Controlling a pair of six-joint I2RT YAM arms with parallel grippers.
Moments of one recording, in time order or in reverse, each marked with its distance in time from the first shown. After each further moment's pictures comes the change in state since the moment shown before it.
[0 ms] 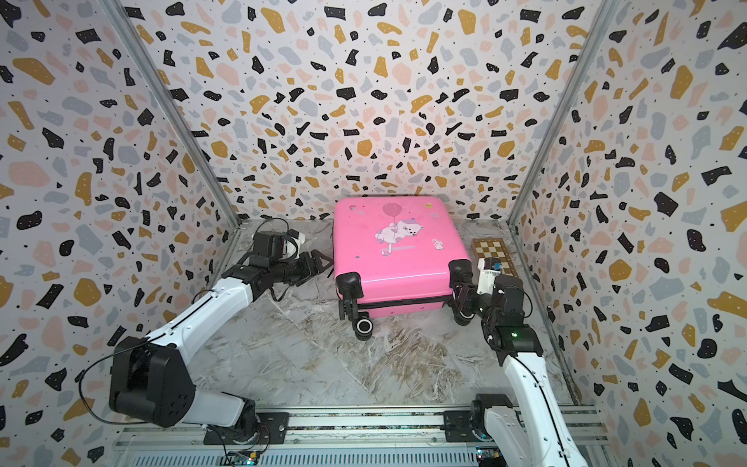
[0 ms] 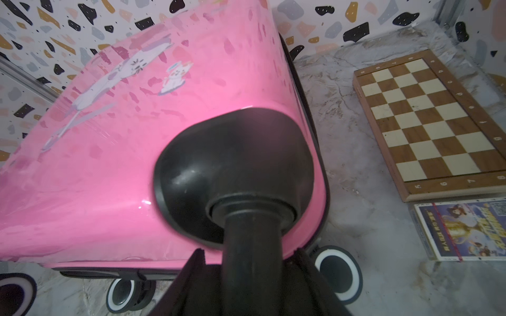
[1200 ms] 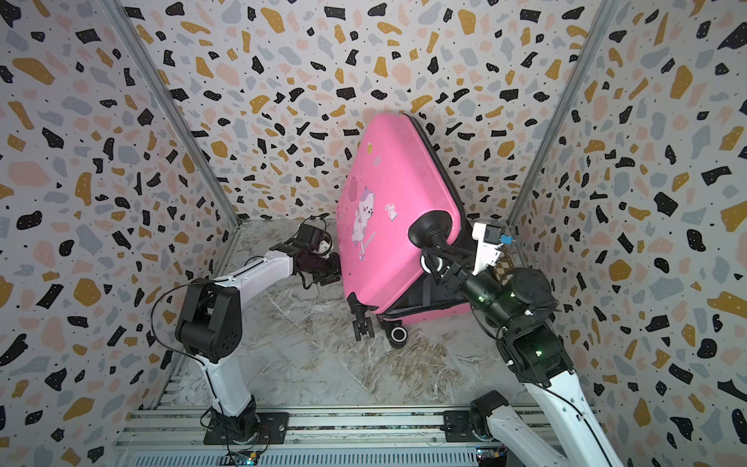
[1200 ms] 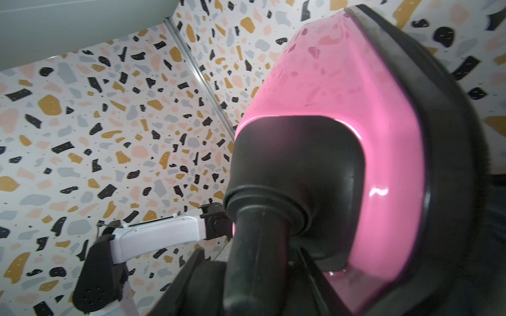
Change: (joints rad) left arm -0.074 0.406 0.301 -0.187 -0.020 -0.005; right arm 0.568 -0.017 0.384 0.215 0.034 0.248
